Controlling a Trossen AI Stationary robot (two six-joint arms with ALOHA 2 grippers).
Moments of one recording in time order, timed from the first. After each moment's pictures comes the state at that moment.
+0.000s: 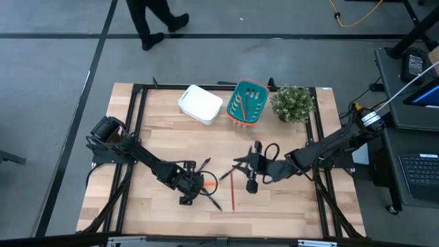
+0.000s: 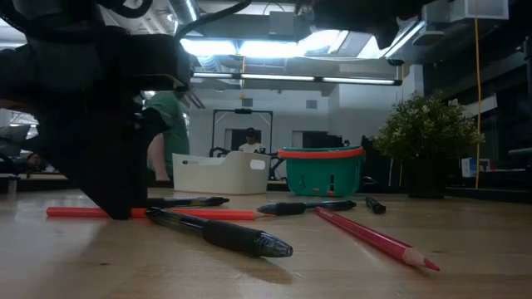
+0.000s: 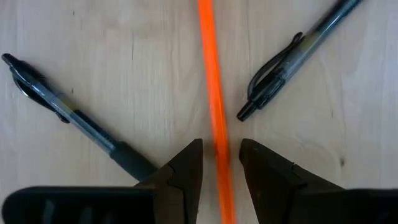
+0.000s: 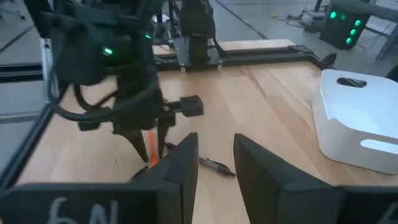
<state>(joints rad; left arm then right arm) -0.49 1.81 0.95 -0.35 -0.25 -0.43 0.49 1.45 0.81 0.28 0.65 0.24</state>
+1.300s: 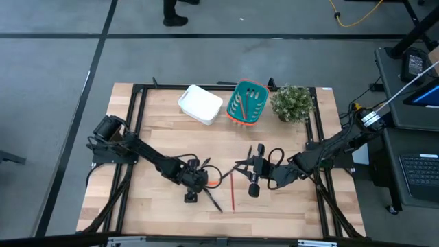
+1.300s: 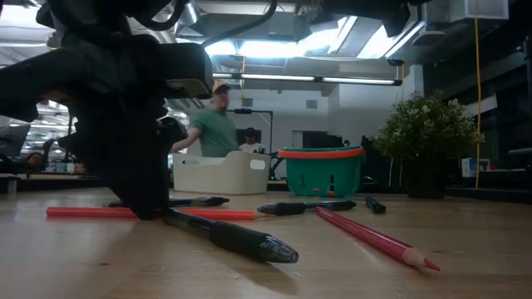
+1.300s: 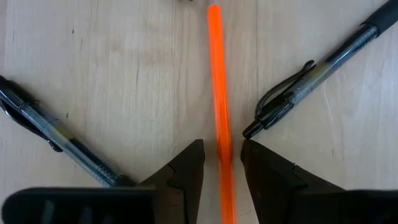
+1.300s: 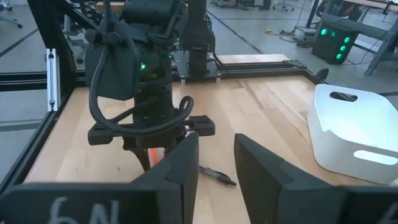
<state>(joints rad) -0.42 1.83 0.95 -0.29 -0.15 -0.44 0.55 1.45 0.81 0.32 0.73 0.20</state>
